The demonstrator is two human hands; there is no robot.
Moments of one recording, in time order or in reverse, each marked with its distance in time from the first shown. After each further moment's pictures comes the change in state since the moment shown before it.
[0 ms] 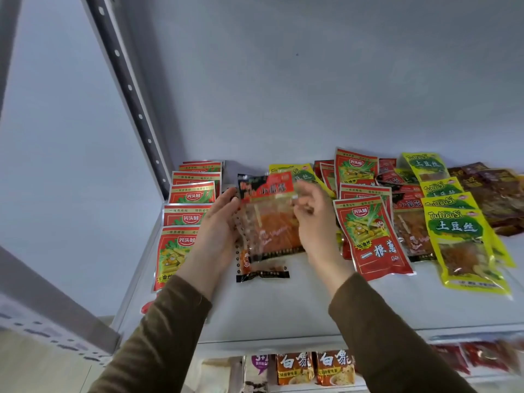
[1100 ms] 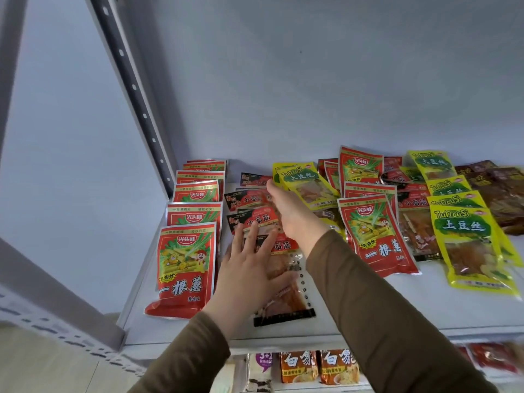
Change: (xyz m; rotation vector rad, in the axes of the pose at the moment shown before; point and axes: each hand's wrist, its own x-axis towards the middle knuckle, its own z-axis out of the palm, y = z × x) left_hand -0.034 -0.067 -0.014 1.875 -0.144 0.340; right_hand 0.052 -0.008 0.056 0.269 -0.416 0.614
